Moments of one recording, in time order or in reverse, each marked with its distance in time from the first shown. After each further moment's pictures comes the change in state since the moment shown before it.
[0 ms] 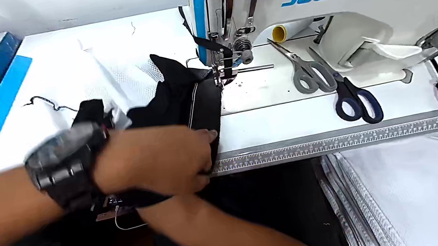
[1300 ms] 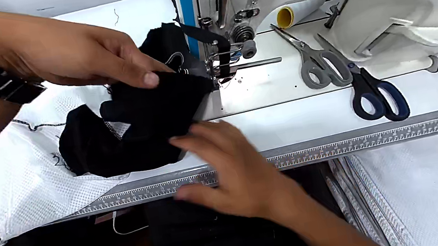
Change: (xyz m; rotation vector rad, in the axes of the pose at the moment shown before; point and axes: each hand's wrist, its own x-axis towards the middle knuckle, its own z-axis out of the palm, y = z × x) left_hand -0.013 -0.140 -0.056 -0.761 0.124 0.105; right_hand -0.013 0.083 -0.123 -0.042 0.102 -0.100
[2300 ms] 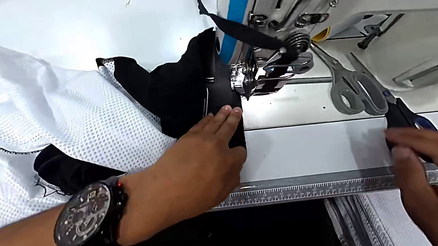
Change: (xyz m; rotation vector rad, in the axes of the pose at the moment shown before) left_hand 0.061 -0.006 0.169 0.770 0.533 0.098; right_hand -0.109 0.104 -0.140 -0.591 0.316 0.174
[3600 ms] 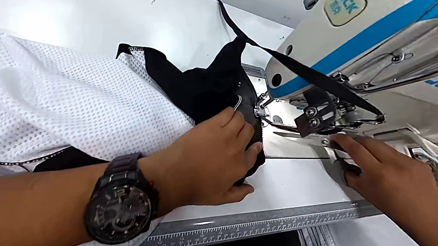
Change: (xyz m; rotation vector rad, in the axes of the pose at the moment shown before) left_hand -0.001 -0.064 0.010 0.181 0.219 0.232; right_hand 0.087 -0.027 0.007 -0.481 -0.313 -0.351
